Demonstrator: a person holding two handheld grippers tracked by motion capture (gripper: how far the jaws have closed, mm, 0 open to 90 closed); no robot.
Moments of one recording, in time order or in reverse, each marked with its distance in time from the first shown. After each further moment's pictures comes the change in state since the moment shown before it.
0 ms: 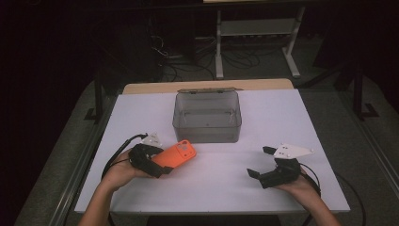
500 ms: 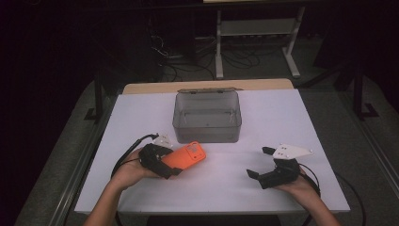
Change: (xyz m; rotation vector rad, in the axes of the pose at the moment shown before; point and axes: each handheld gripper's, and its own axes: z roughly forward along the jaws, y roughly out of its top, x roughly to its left) left arm -0.013 0.019 0.014 0.005 -0.034 0.040; right arm 0.001 0.000 0.002 0.006 0.003 -0.009
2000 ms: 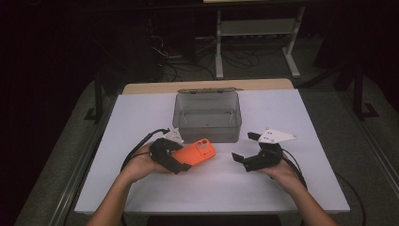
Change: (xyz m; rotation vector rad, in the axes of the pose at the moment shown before) left arm 0.001 0.027 0.015 0.001 -0.034 0.041; right arm -0.010 0.032 0.044 -0.107 0.023 0.010
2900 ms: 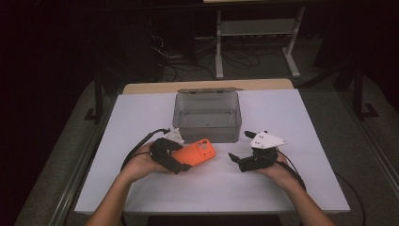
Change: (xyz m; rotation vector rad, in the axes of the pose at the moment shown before) left arm 0.001 0.000 0.000 0.004 -0.006 0.007; right arm 0.009 -0.003 0.013 0.030 -0.097 -0.190
